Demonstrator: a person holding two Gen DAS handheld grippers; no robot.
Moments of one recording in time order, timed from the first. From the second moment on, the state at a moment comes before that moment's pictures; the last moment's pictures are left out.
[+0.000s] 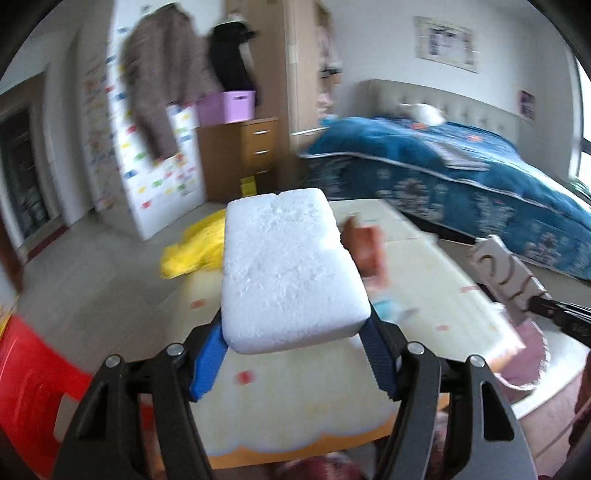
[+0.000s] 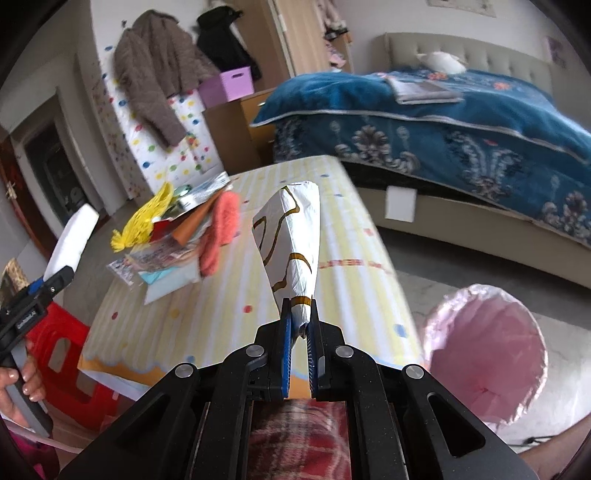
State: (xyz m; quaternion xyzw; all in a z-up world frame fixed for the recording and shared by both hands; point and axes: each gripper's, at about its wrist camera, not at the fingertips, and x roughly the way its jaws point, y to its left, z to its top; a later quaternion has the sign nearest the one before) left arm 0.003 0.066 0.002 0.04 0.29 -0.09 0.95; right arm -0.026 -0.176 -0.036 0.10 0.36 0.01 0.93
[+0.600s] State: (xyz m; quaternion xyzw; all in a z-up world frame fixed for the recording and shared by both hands) left arm 0.041 -0.180 -0.050 0.14 0.33 -0.33 0.87; right arm -0.085 -0.343 -0.071 0.19 0.35 -0.16 0.90
